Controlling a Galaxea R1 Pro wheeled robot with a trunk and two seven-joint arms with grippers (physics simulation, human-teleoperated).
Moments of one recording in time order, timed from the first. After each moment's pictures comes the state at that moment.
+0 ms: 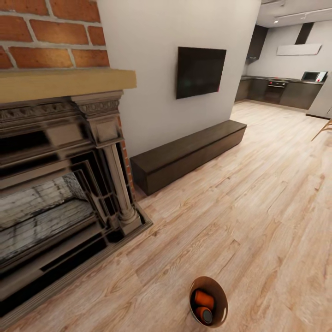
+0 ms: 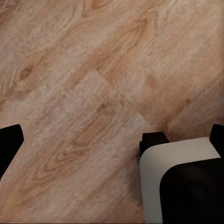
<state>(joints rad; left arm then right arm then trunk) -0.21 0.23 -0.35 -0.04 0.34 -0.46 -0.19 -0.09 -0.34 -0.26 0.04 0.25 -0.31 0.20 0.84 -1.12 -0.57</state>
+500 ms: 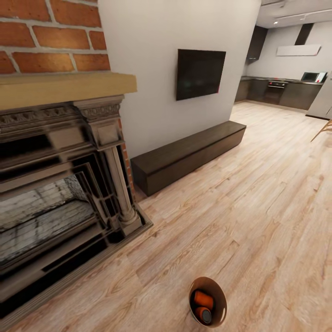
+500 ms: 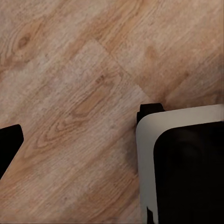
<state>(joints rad) -0.20 0.21 -0.35 0.00 0.34 -0.41 -0.18 -0.08 -0.28 -0.26 0.04 0.24 -0.31 0.20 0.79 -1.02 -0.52</state>
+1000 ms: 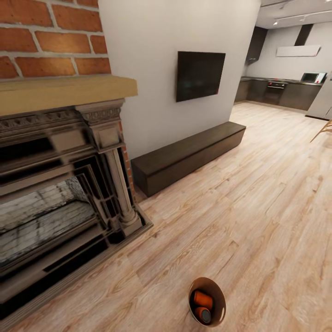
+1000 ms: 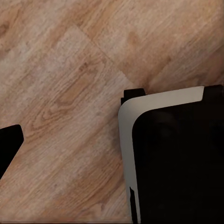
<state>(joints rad) -0.20 0.17 -0.39 0.01 0.34 -0.37 -0.18 -0.07 -0.25 -0.26 0.04 0.23 -0.31 0.20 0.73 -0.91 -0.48</state>
